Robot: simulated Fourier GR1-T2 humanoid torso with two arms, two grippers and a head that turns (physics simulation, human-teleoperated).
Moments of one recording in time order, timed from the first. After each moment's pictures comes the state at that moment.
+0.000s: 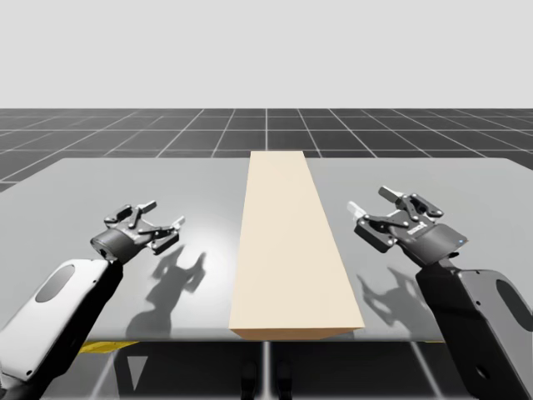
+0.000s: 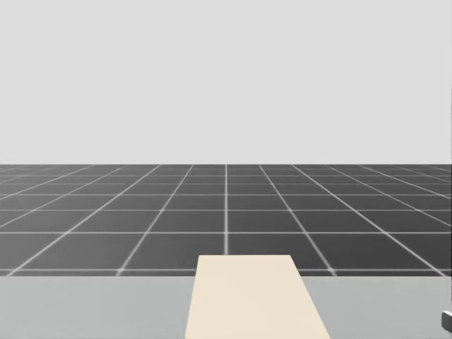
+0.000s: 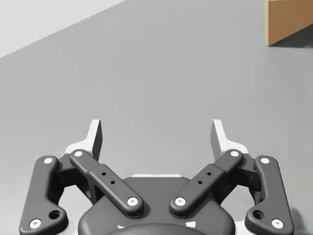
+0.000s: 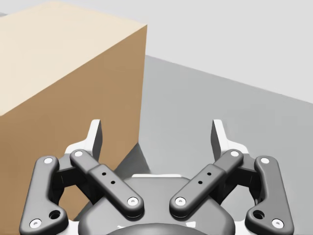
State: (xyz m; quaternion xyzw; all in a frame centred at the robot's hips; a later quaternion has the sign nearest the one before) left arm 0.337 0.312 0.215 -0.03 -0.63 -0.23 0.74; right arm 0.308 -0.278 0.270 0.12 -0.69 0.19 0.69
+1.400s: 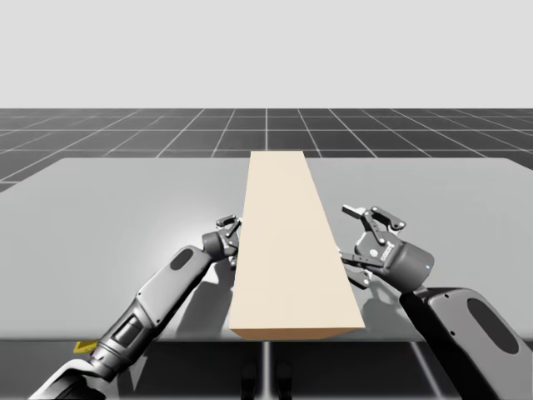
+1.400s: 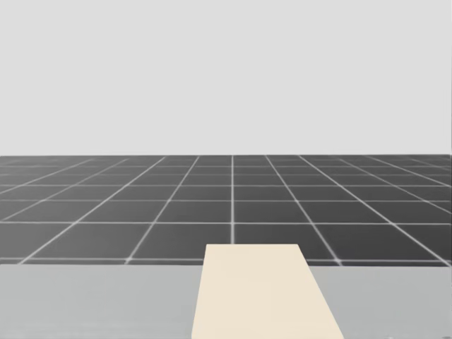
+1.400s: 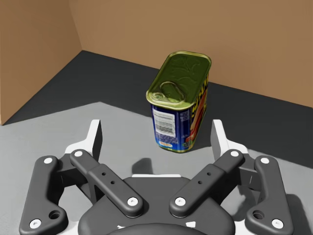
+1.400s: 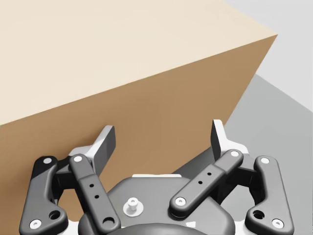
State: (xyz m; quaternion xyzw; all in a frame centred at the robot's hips) left arm 0.381 0.152 0.147 -0.30 -0.55 -0.43 0.65; right arm 0.286 -0.235 0.250 0.15 -0.66 0.37 0.64
